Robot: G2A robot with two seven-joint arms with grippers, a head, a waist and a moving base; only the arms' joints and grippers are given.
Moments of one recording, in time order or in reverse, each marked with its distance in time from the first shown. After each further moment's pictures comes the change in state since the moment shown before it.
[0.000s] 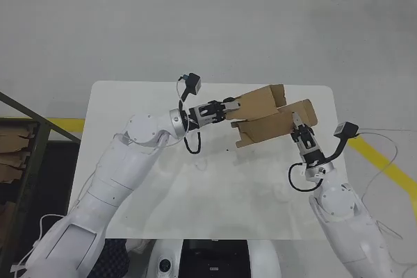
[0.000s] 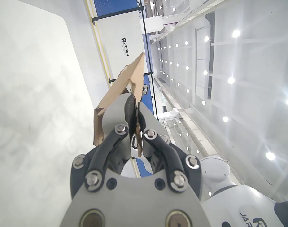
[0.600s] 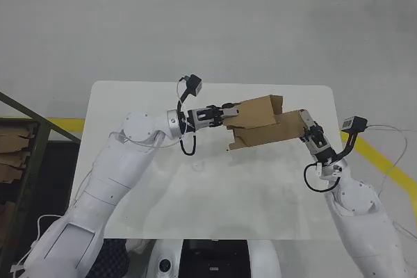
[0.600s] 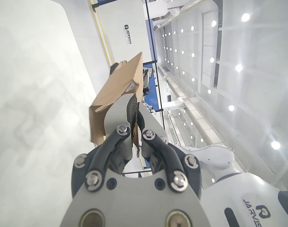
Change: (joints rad) left arm 0.003 0.011 -0.031 -0.002 0.032 -0.032 -0.133; right arm 0.020 0.014 0.123 0.052 0.140 -0.047 0.316
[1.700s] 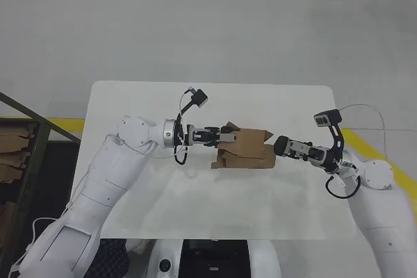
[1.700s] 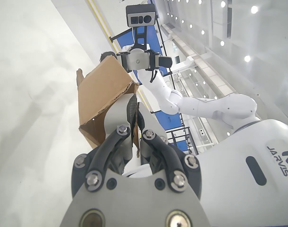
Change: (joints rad) left arm 0.014 0.024 0.004 0.010 0.019 -0.201 -0.240; right arm 0.212 0.036 -0.020 0.199 0.361 -0.071 0.942
